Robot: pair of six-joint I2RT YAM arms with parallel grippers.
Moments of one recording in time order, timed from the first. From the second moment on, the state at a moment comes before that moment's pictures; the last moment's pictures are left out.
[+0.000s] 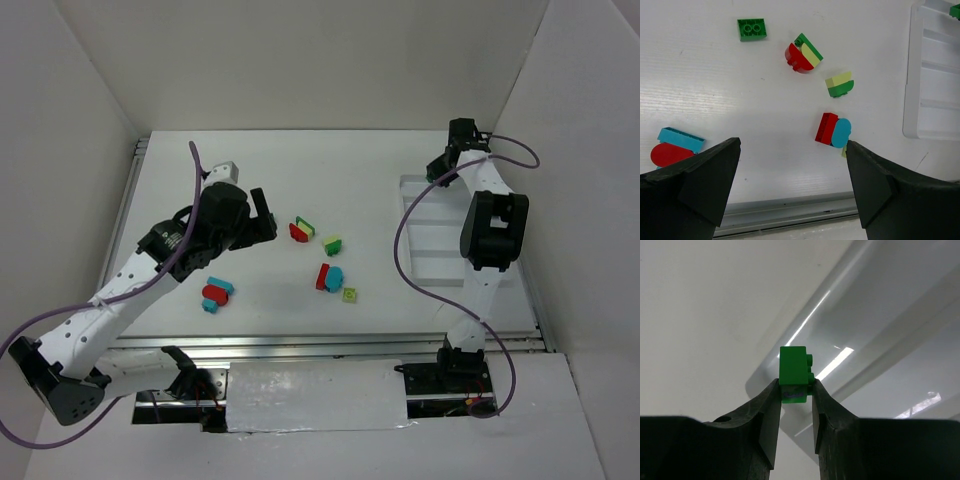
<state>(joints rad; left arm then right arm) -0.66 1.14 1.26 -0.80 -0.34 -0.73 -0.11 2.18 1.85 -0.59 0.10 0.89</state>
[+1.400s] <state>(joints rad) -0.36 2.05 1.64 -0.76 -0.24 -0.66 0.38 1.15 0.92 -0.47 -0.04 0.67</state>
